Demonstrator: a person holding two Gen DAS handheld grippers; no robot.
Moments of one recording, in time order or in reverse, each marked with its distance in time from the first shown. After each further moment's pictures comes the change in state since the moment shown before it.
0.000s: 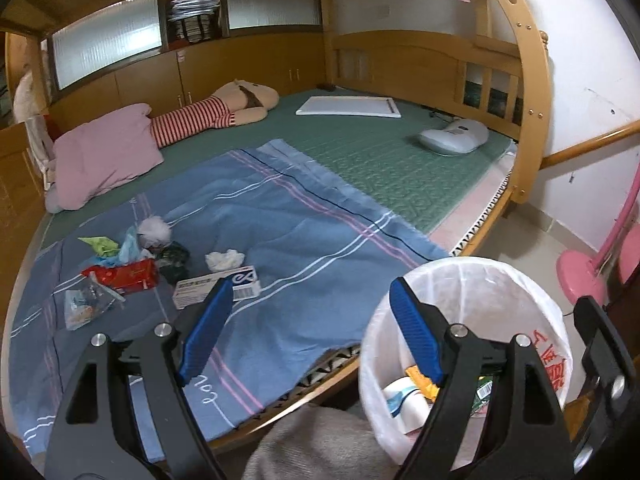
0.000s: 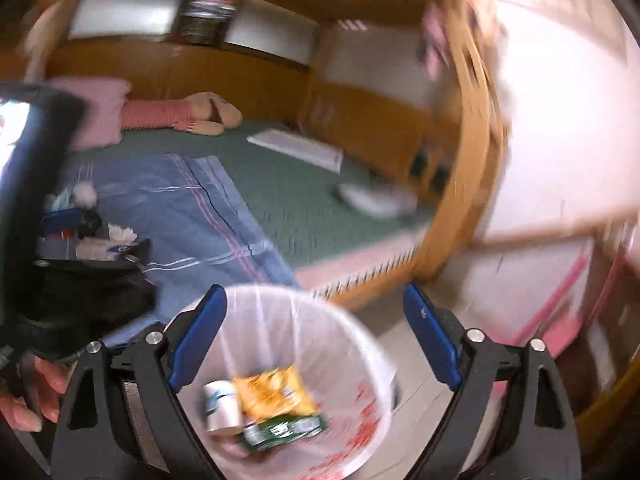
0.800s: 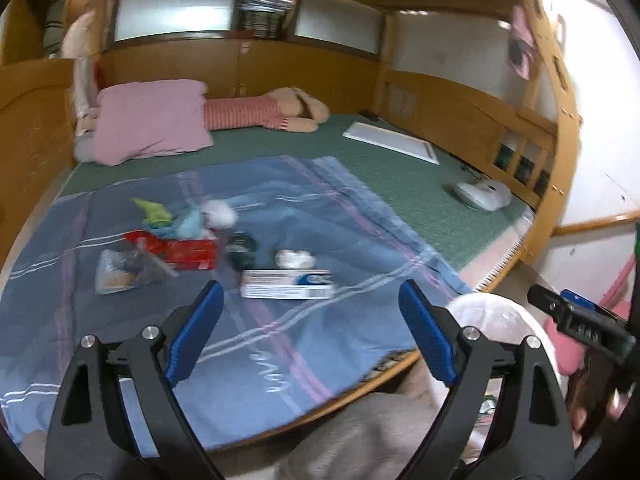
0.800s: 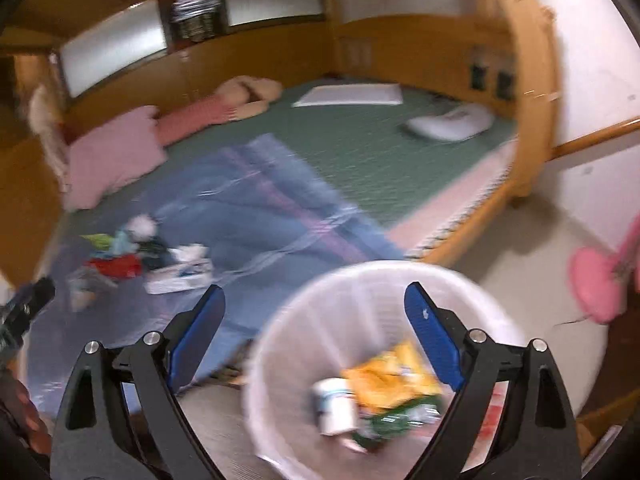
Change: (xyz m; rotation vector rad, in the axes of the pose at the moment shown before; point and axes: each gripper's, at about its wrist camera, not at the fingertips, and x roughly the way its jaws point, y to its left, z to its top) left arm -0.046 0.148 -0.025 -0.248 -0.064 -0.013; right arm 0.078 -0.001 0.011 0.358 0.216 0.393
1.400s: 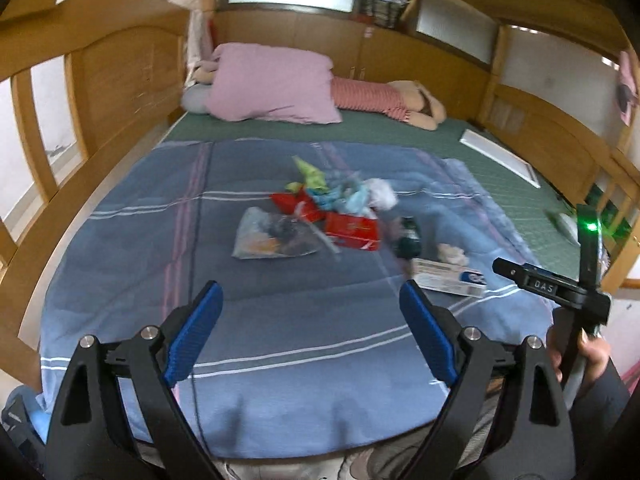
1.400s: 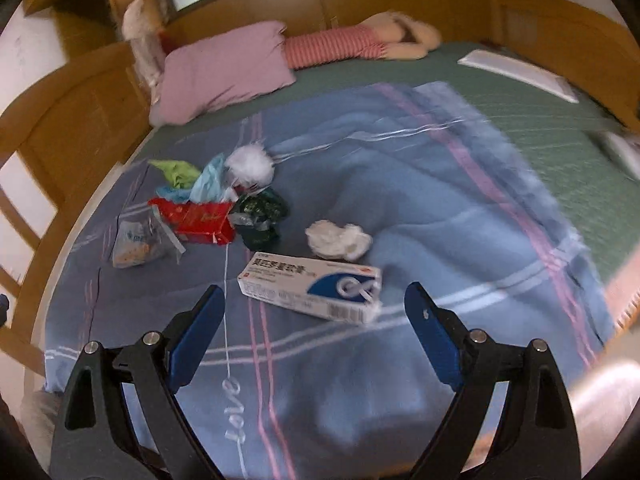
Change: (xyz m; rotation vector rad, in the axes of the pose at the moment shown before) left arm -0.003 0.168 -0.028 -0.201 0.063 0.281; right arm 0.189 0.168 0.014 -0.284 0.206 0.380
